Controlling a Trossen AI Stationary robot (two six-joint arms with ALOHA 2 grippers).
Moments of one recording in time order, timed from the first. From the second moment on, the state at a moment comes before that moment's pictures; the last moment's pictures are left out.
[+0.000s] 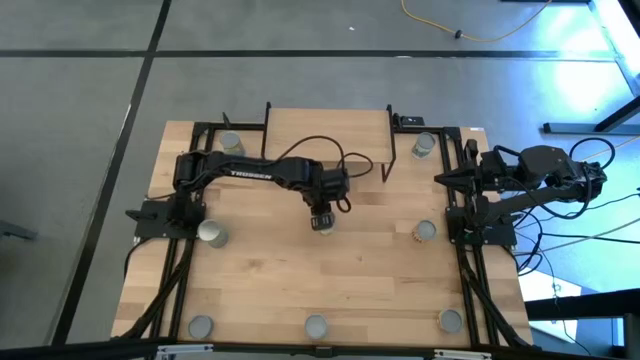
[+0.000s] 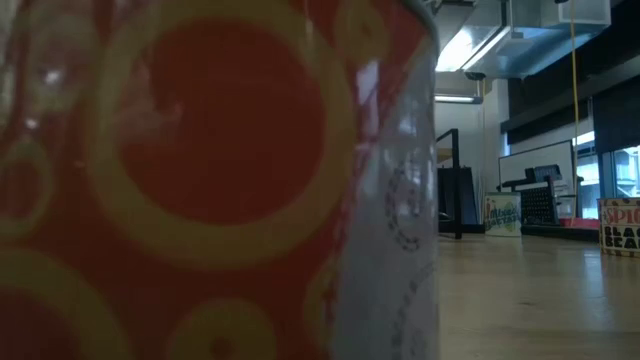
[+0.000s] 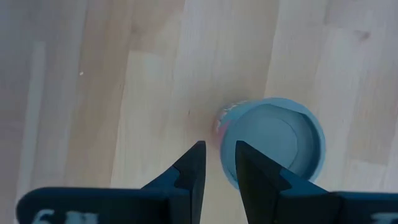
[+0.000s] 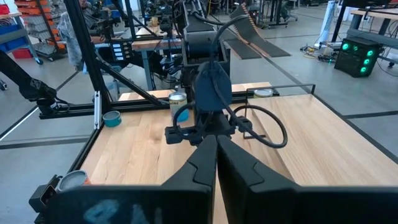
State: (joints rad) left arm 0.08 1.98 1.67 -0.88 0.00 -0.10; right arm 0.23 0.47 0.96 -0.68 0.27 0.12
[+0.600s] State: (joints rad) left arm 0.09 2.01 1.67 -0.87 0.04 -0.09; right arm 0.23 0.47 0.96 -0.68 0.27 0.12
